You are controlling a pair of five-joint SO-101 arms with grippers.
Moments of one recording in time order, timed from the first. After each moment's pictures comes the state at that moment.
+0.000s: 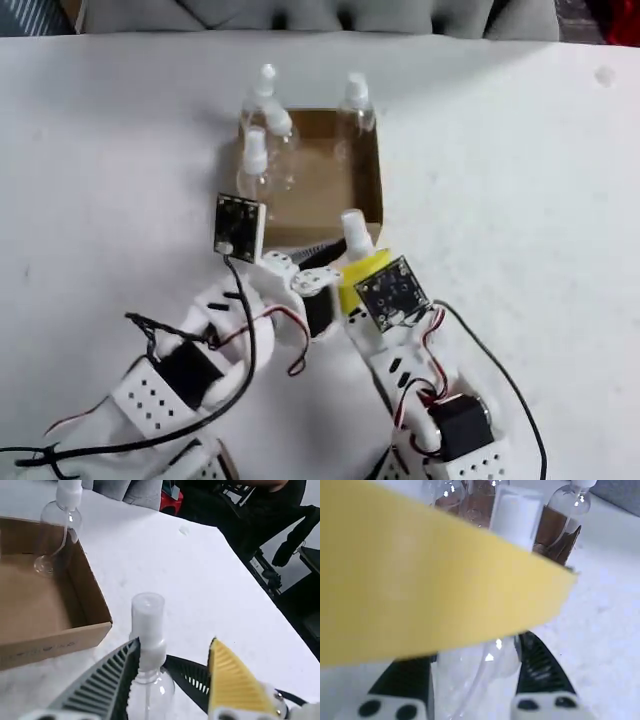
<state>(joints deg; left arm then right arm) 38.6 -61.8 67.0 26.1 33.2 -24.4 -102.5 83.4 55.9 14.5</state>
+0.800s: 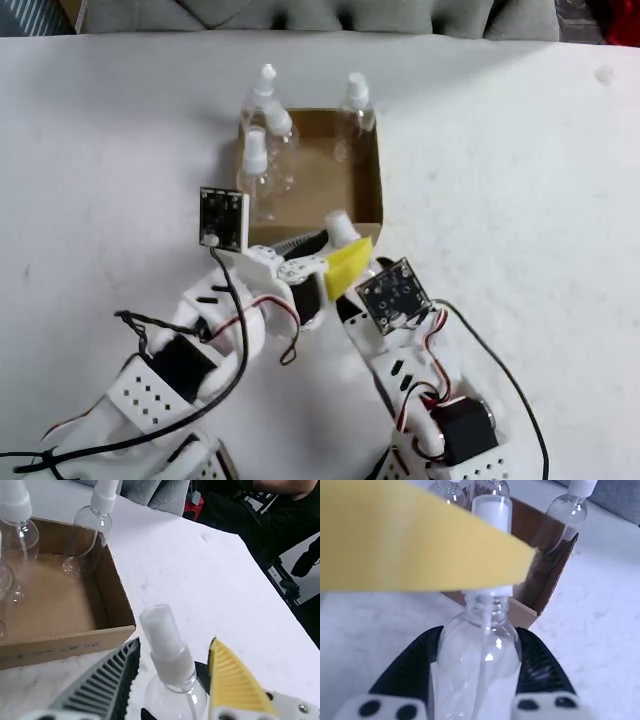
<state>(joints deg) 34.1 -61.8 67.0 27.8 33.4 -24.6 -102.5 81.0 57.6 14.5</state>
